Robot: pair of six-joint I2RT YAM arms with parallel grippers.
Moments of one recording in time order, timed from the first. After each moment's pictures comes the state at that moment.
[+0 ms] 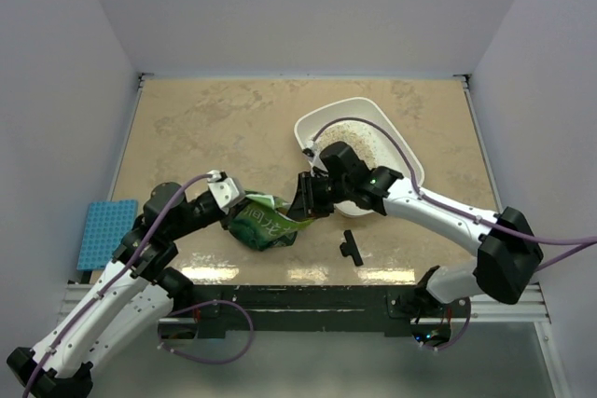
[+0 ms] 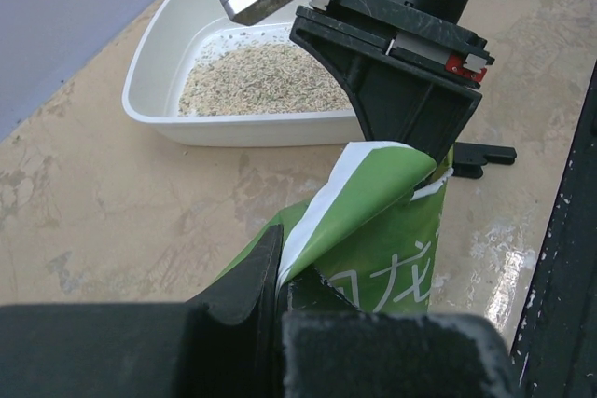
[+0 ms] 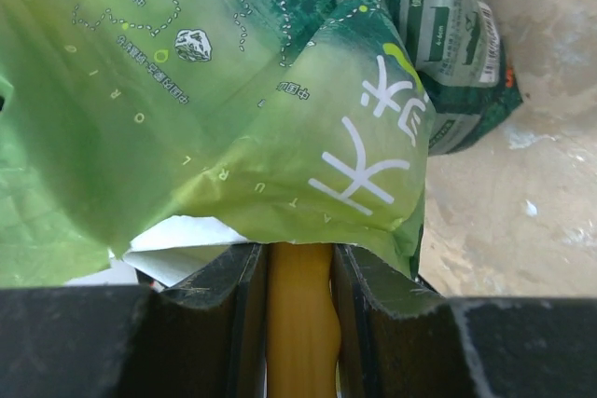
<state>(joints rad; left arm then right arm) -0.57 0.54 0.59 -0.23 0.42 0.24 0.82 1.42 1.06 -0.46 -0.39 0.76</state>
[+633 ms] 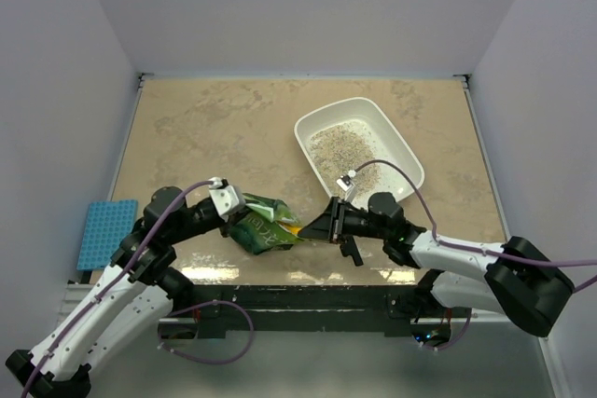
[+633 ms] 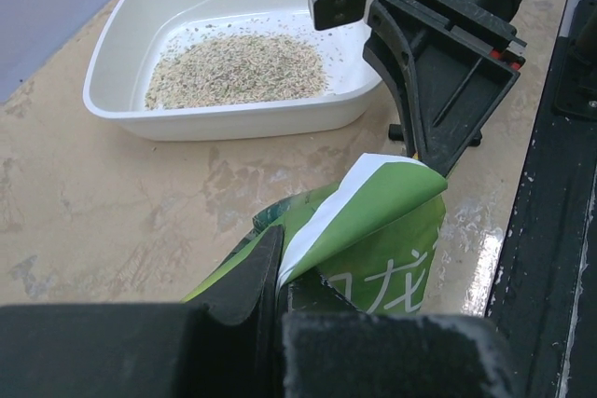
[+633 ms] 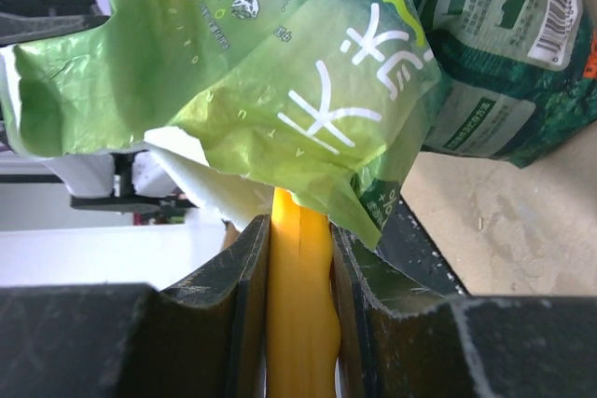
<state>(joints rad) -0.58 0.51 0.58 -0.28 0.46 0.24 0.80 1.17 0.31 0.62 -0.53 1.19</state>
